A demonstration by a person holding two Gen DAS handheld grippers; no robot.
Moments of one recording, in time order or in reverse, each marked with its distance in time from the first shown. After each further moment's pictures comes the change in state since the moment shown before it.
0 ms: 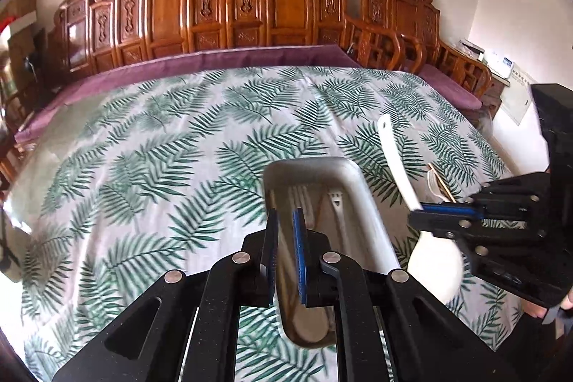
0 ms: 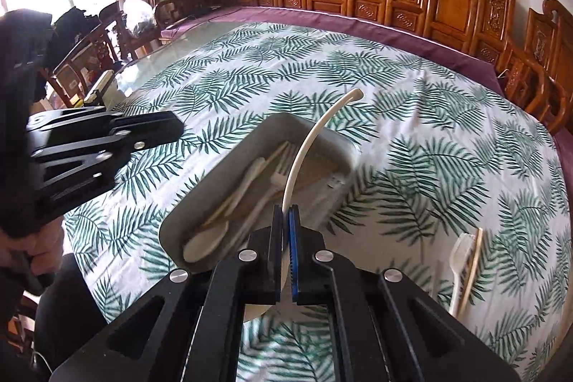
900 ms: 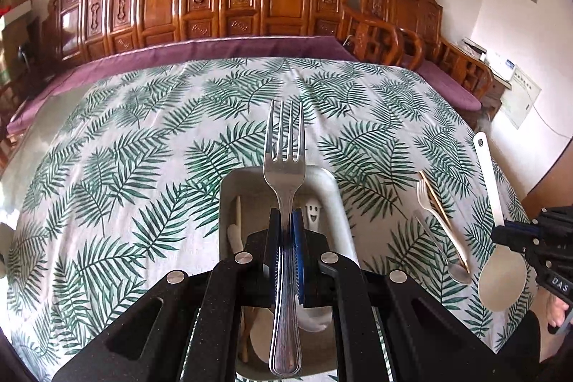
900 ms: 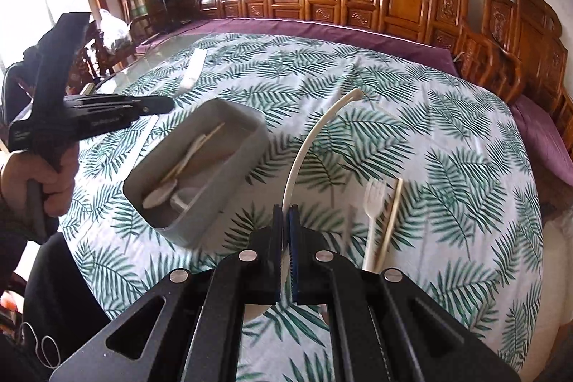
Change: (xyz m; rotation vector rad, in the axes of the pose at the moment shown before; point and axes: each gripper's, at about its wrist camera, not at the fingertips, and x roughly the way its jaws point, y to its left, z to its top) left arm 0.038 -0.029 0.021 -0.047 0.058 -0.032; right arm -0.073 -0.077 -0.061 0.070 -0.044 -0.075
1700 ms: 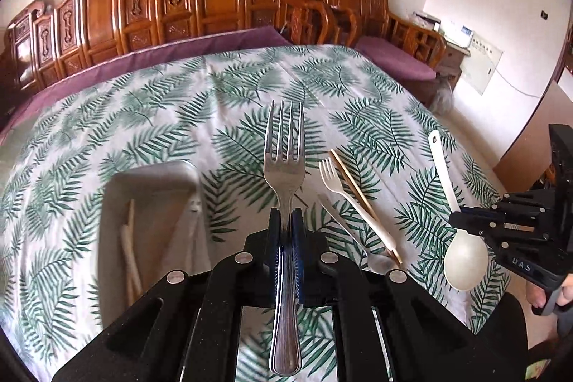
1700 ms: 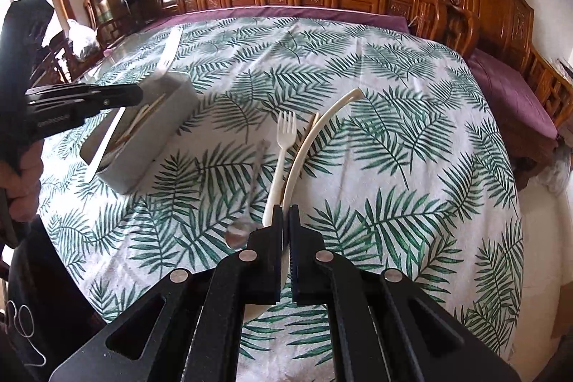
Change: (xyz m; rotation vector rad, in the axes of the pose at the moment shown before) left arm 0.000 -0.120 -0.012 0.146 0.016 -0.115; right arm -0.028 -0.084 -0.074 0.107 0.037 -0.082
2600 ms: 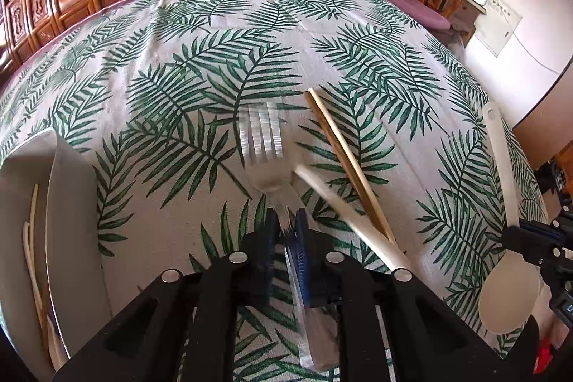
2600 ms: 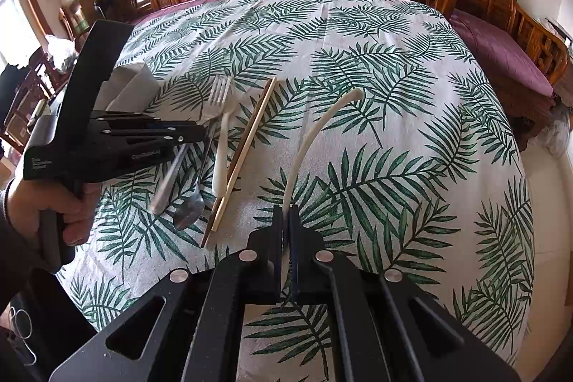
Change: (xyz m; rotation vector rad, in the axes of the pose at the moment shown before) left arm 0.142 -0.051 -0.008 -0.001 0.237 0.002; right arm 0.028 -0.048 -0.024 0.114 0.075 -0.011
